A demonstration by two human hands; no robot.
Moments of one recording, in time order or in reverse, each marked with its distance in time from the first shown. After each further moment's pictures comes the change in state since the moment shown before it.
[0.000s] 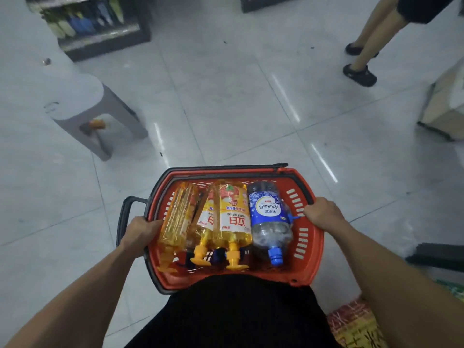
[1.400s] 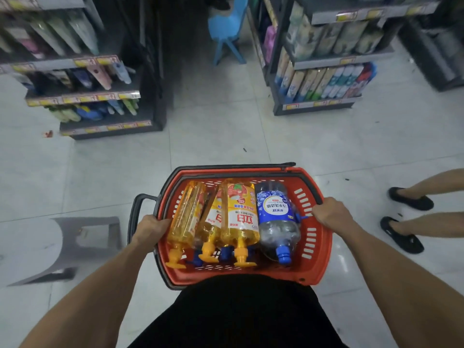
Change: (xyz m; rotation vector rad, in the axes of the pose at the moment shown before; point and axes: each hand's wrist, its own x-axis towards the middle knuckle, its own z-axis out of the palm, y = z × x) left_hand 0.505 0.842 -0.115 -0.128 0.091 -0.037; right_hand 0.704 -0.650 -0.520 -0.122 0.015 -0.192
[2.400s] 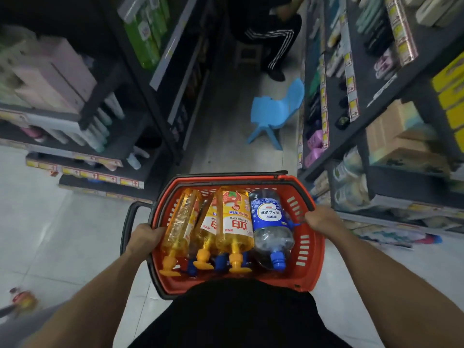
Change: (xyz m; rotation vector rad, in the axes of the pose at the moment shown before) left_hand 0.384 0.506 -0.147 -0.199 0.198 -0.162; right_hand 0.500 -0.554 -0.313 -0.213 -0.066 -0.220
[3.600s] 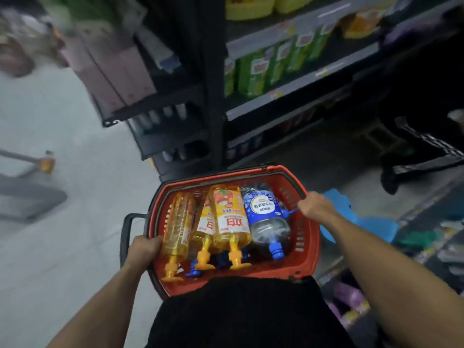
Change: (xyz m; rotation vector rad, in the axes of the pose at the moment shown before) left_hand 0.121 0.240 0.069 -0.809 0.312 -0.721; right_hand 0.353 -0.488 -0.179 -0.721 -0.099 -0.694
